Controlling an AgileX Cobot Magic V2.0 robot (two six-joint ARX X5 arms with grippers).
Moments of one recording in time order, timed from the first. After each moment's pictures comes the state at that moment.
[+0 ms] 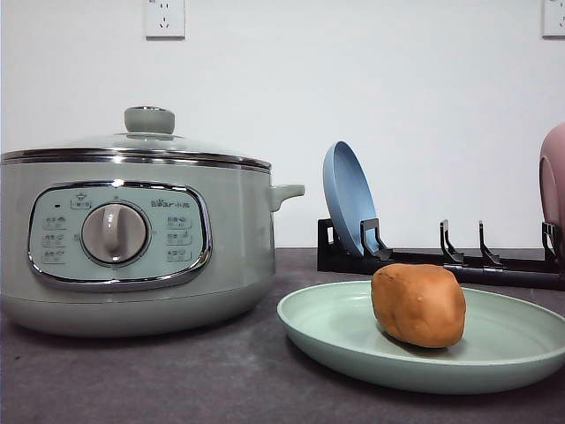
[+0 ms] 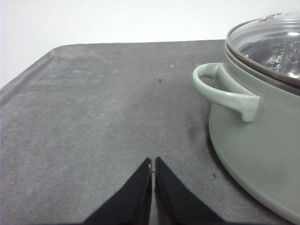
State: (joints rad) left_arx 0.09 0.00 0.05 -0.23 0.02 0.06; right_arx -0.08 0.00 0.02 -0.16 -0.16 0.08
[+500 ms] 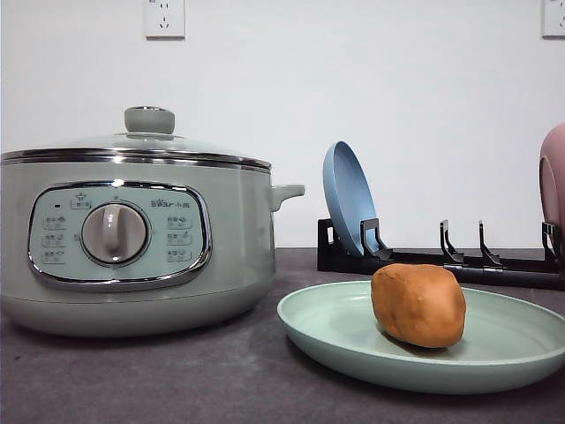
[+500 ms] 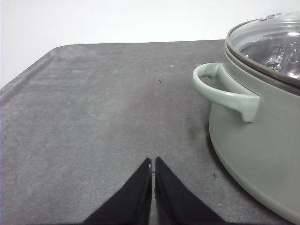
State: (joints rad) left_arx 0.09 0.00 0.05 -0.23 0.02 0.06; right_arx -0.08 0.00 0.02 -0.16 -0.16 0.08
